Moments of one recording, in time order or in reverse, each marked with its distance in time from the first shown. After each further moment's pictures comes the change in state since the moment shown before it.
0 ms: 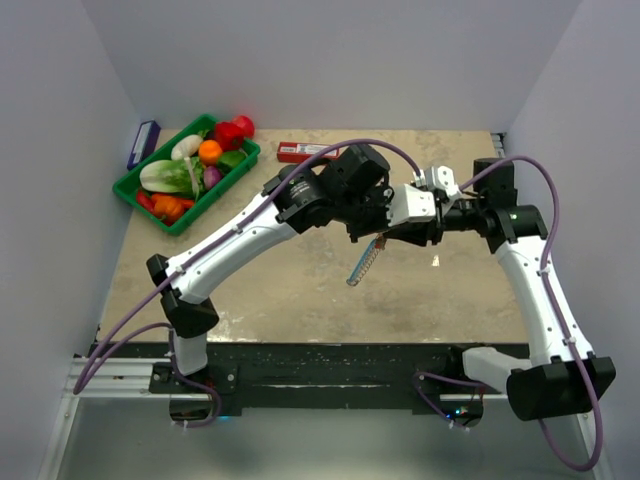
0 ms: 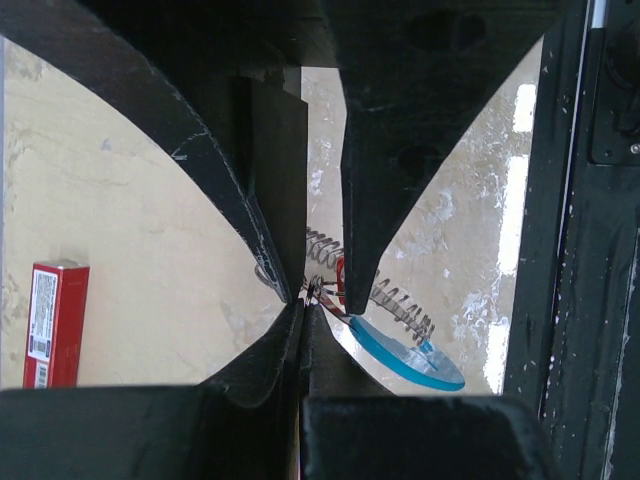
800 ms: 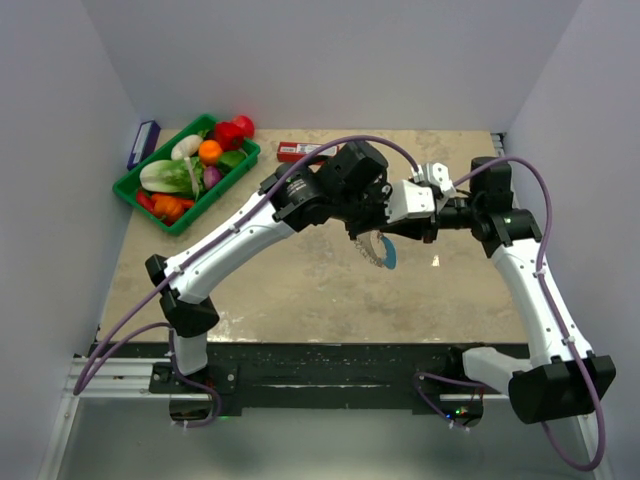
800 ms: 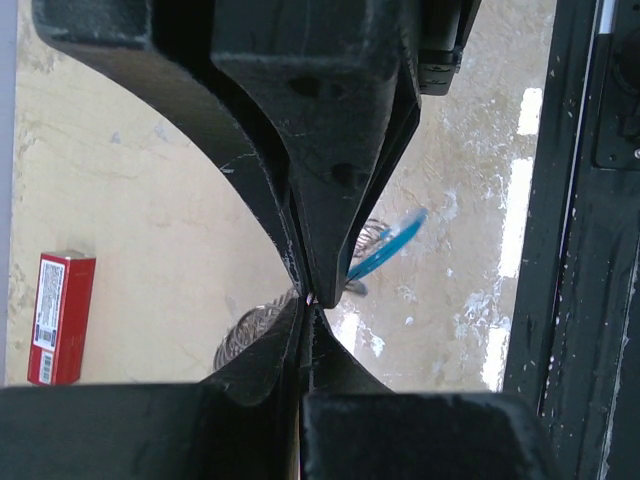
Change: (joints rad) left arm 0.002 0.003 0.028 -0.018 -0.012 -0.014; right arm 0.027 -0.012 -0.059 0.179 0.047 0.166
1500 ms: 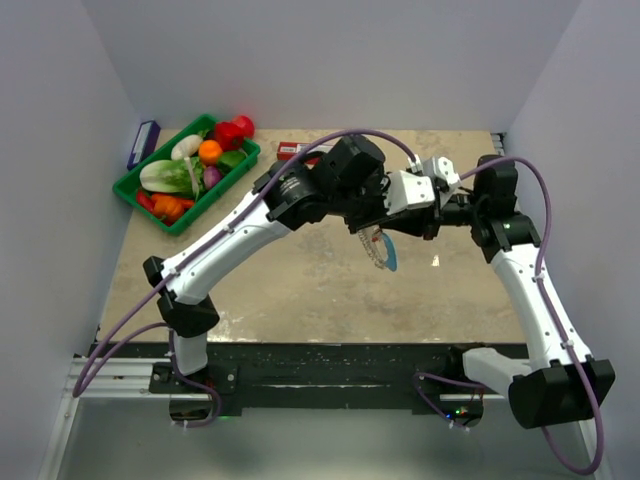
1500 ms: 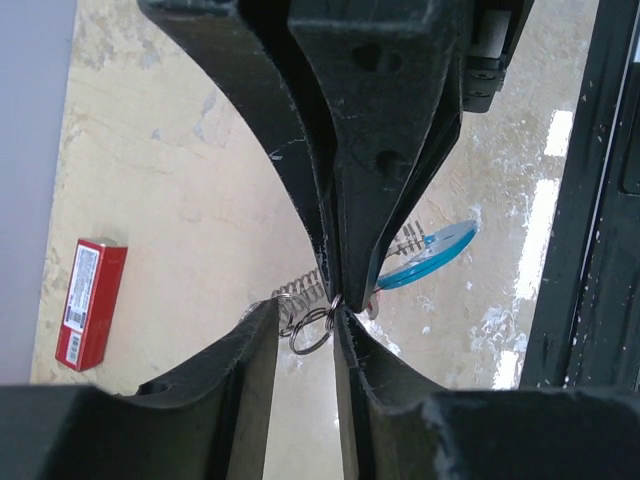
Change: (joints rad) left arm -0.001 0.000 0.047 0.000 -0.065 -0.022; right arm -0.008 -0.026 -0.055 0.223 -0.041 0.224
